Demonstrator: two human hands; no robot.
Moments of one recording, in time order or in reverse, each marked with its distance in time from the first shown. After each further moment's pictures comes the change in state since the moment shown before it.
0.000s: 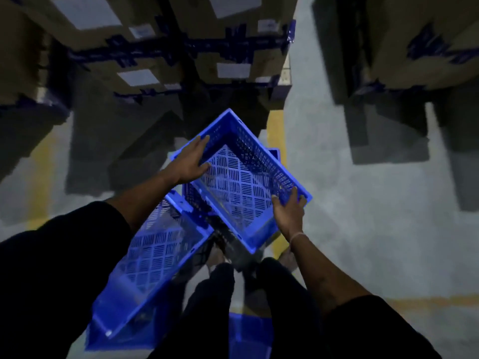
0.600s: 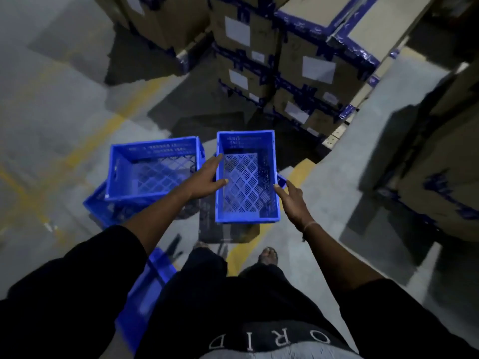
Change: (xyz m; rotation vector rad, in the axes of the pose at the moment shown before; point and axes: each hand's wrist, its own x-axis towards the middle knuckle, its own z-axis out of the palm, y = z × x) left_hand -0.228 0.284 0.044 -0.471 0.423 -0.451; right_hand -0.066 -0.083 -0.249 -0.312 -0.625 -0.564
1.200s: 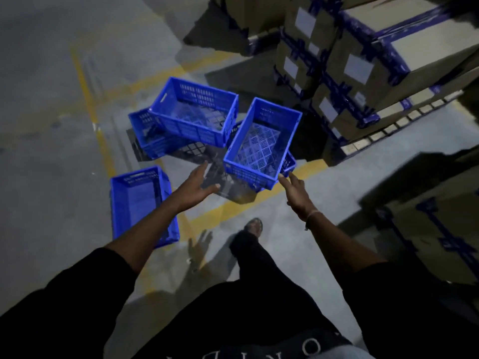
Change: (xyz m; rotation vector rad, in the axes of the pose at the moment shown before) left_hand -0.315 0.100 0.252 -0.487 0.357 -0.387; right_hand -0.173 0.139 -0.085 -0.227 -0.289 -0.139
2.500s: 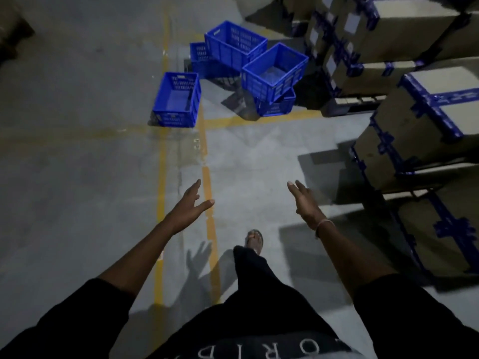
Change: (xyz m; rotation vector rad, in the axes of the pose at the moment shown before) left_hand -0.792 -0.014 0.716 -0.298 0.369 -0.158; right_hand -0.655 0.583 -0.274 -0.170 -0.246 -0.132
